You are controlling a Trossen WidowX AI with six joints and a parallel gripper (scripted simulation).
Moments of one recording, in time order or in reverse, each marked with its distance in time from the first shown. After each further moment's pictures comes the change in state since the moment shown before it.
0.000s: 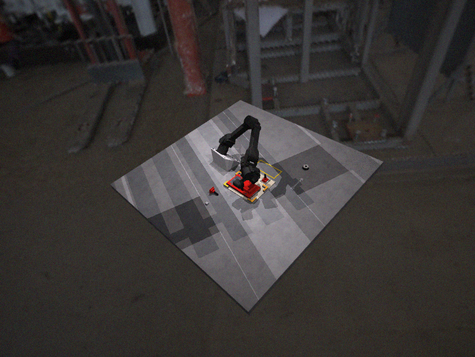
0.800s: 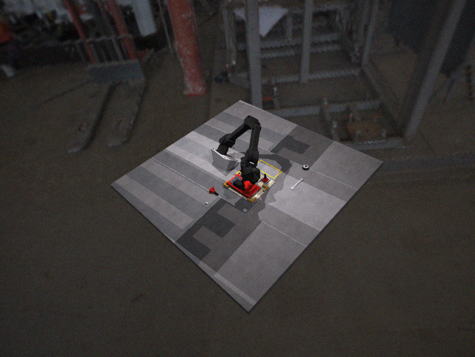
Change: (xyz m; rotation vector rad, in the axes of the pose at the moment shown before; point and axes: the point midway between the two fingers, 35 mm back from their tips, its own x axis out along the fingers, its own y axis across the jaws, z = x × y) arm 0.005 0.001 -0.001 0.002 0.001 0.003
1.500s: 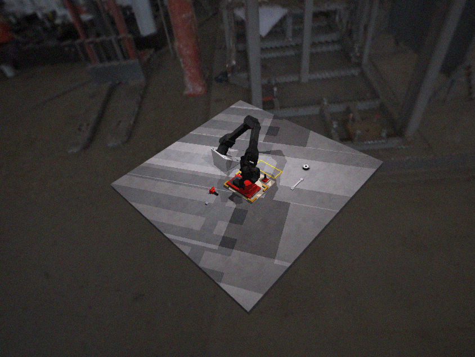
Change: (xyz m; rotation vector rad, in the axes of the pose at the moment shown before) arm -0.008 0.000 -0.001 0.004 0.000 0.005
